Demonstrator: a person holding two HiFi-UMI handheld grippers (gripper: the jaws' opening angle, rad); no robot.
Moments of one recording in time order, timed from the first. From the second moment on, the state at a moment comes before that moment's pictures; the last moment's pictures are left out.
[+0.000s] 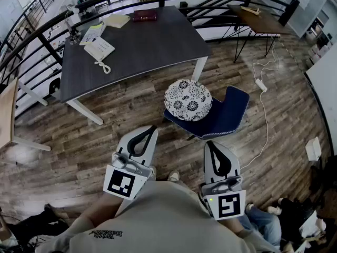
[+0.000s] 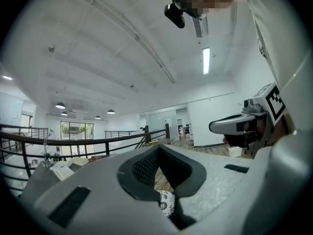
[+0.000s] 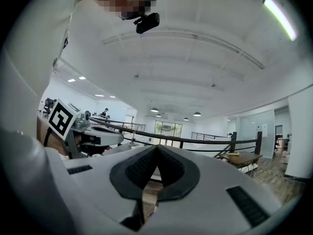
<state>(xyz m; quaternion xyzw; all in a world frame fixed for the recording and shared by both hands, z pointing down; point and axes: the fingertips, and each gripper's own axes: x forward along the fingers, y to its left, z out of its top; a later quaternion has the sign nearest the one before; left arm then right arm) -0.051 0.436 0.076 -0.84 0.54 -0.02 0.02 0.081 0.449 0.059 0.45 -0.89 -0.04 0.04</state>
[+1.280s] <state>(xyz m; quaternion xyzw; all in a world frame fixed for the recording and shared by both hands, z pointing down) -0.004 0.440 0.092 -0.83 0.55 -0.04 0.00 0.119 0.444 0.081 0.42 -0.91 -0.02 0.04</state>
